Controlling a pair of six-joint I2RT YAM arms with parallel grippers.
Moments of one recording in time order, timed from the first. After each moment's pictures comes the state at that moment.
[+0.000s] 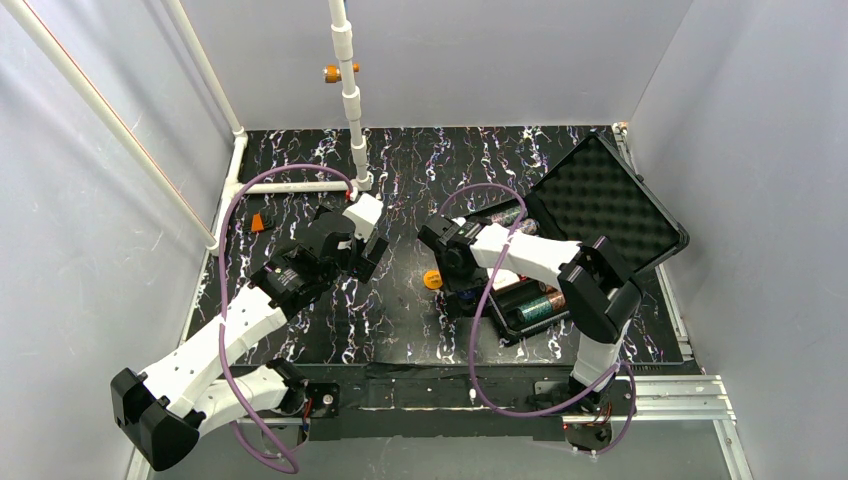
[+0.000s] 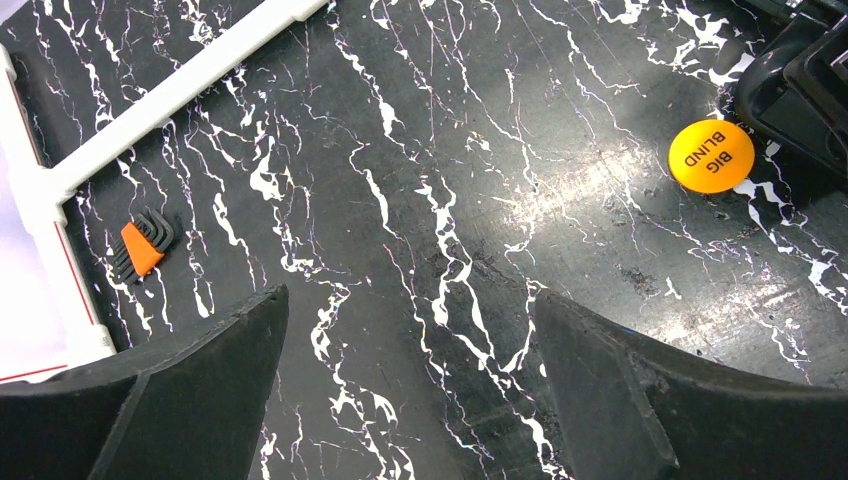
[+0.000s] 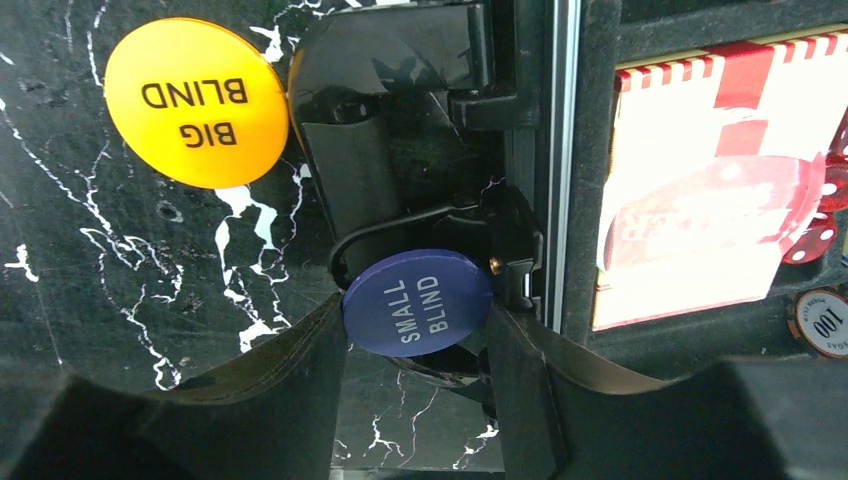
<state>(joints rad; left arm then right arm) -0.69 0.98 0.91 -0.57 -0.37 0.11 0.90 1.81 1.26 -0.86 0.24 0.57</state>
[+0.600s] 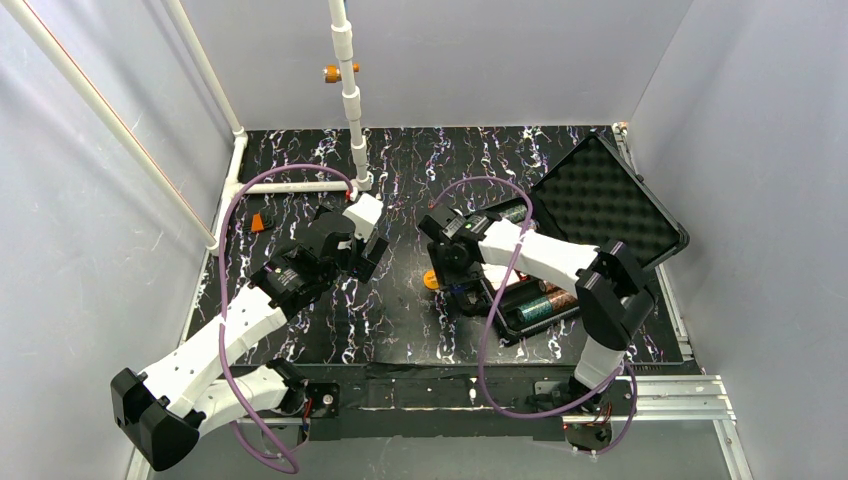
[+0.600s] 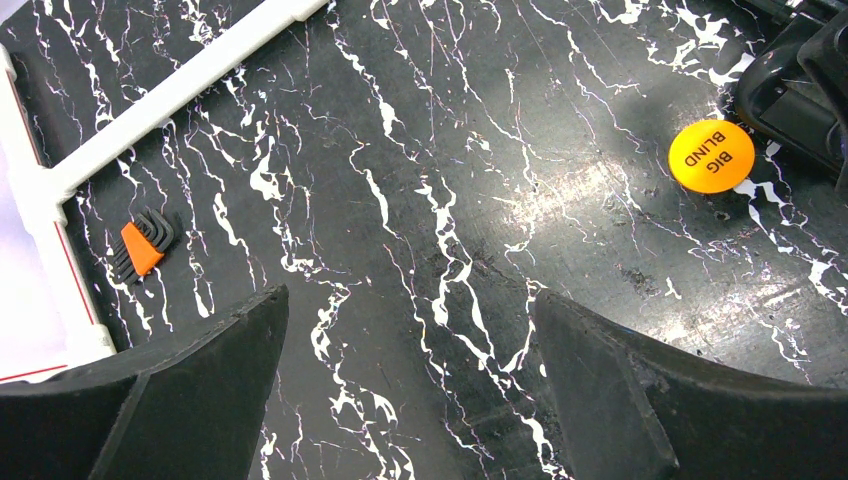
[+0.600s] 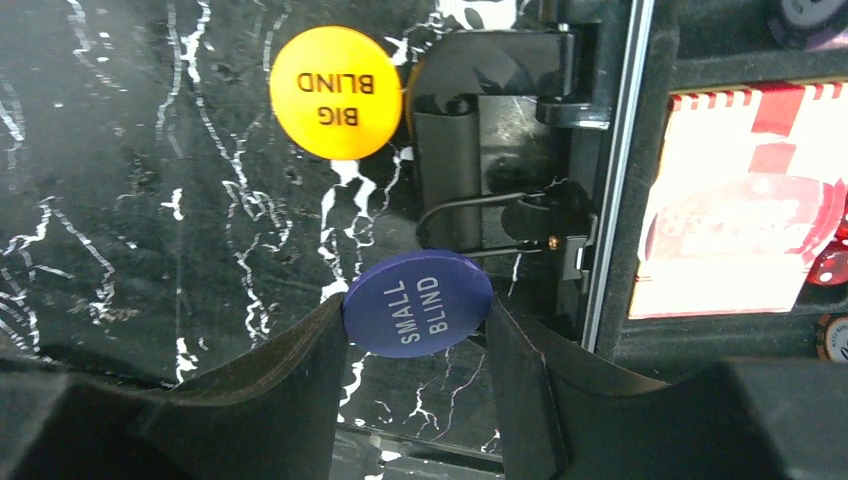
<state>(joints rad) -0.69 0.98 0.91 -0.57 -0.37 0.11 0.90 1.75 1.30 -0.85 0.15 0.54</state>
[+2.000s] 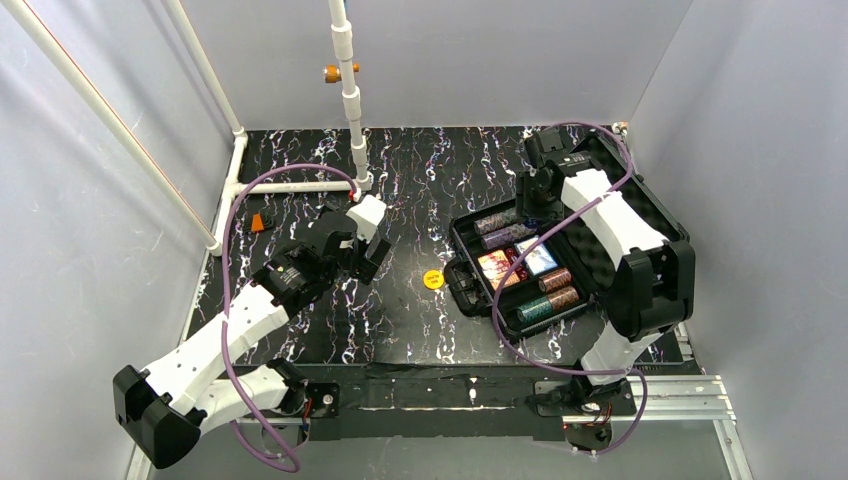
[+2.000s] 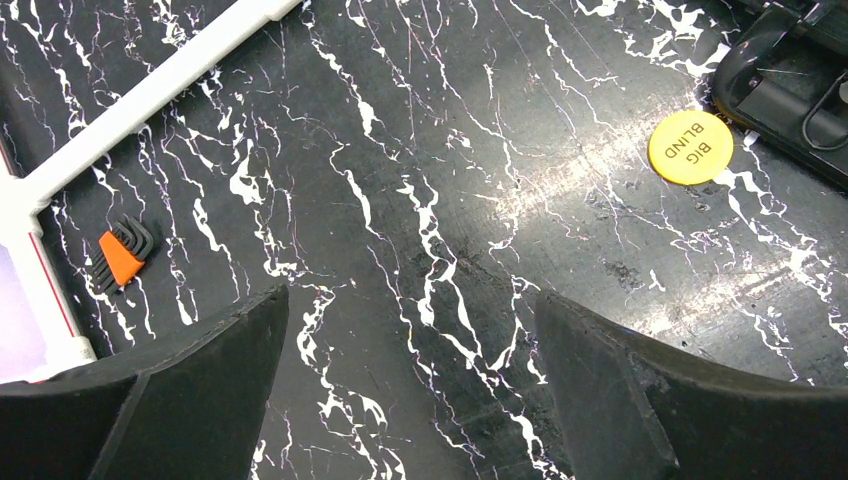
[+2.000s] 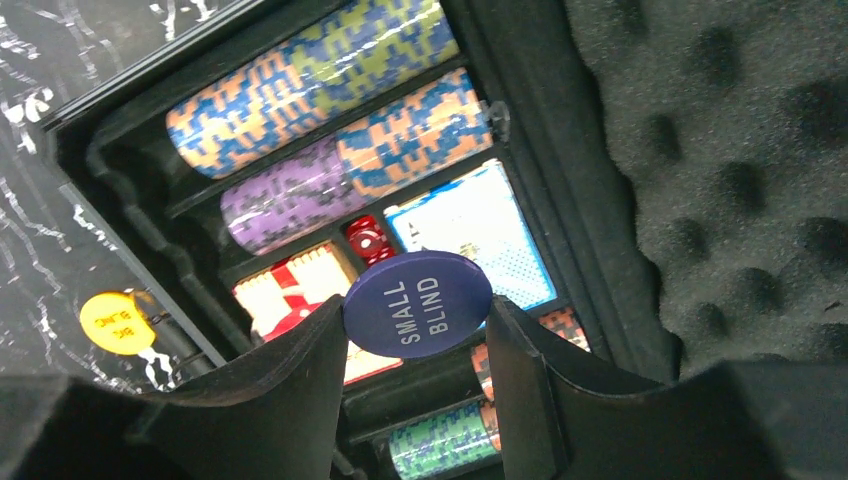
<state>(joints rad) -0.69 0.99 0.91 -0.57 -0.34 0.11 0.33 1.66 1.46 -0.92 0.12 0.31</state>
